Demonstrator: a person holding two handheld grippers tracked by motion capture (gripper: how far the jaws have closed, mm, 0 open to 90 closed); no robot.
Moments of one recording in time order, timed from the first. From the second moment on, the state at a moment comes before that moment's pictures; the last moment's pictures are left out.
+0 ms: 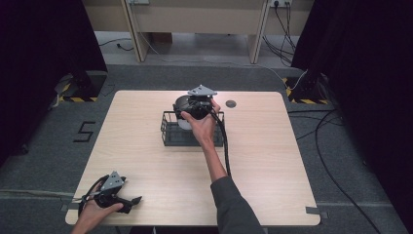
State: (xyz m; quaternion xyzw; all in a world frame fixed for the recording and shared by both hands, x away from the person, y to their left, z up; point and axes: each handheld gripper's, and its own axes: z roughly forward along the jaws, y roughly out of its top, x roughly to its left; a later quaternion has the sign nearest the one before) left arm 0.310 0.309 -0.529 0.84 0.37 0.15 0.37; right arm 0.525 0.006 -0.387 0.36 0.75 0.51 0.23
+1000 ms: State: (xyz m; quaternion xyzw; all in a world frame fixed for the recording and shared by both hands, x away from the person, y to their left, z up) left arm 0.309 0.309 -0.529 0.84 0.37 0.15 0.37; right arm 0.529 0.001 -0.415 0.37 0.76 0.49 0.21
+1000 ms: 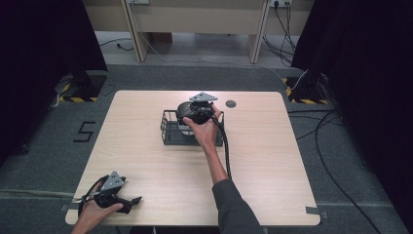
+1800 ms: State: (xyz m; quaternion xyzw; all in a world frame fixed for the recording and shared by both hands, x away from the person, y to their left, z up) left arm 0.309 0.309 -0.529 0.84 0.37 0.15 0.37; right arm 0.526 -0.001 -0.408 0.35 0.77 0.49 0.22
